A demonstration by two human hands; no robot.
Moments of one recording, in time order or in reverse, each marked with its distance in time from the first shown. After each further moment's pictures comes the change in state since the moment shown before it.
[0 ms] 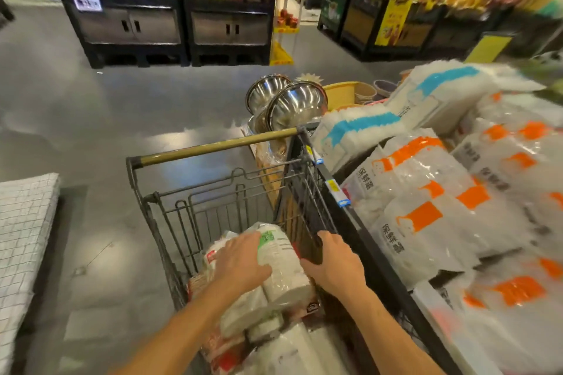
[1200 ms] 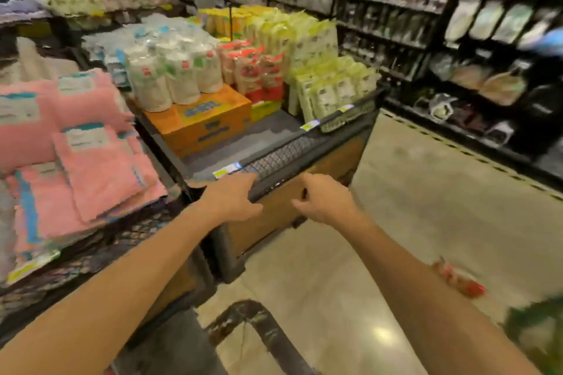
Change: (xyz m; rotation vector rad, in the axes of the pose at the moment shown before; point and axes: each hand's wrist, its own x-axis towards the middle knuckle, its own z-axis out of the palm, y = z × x) left_hand -0.612 0.242 0.195 0.775 -0.670 2.002; right_hand -0.800 0.089 0.099 0.384 0.530 1.568
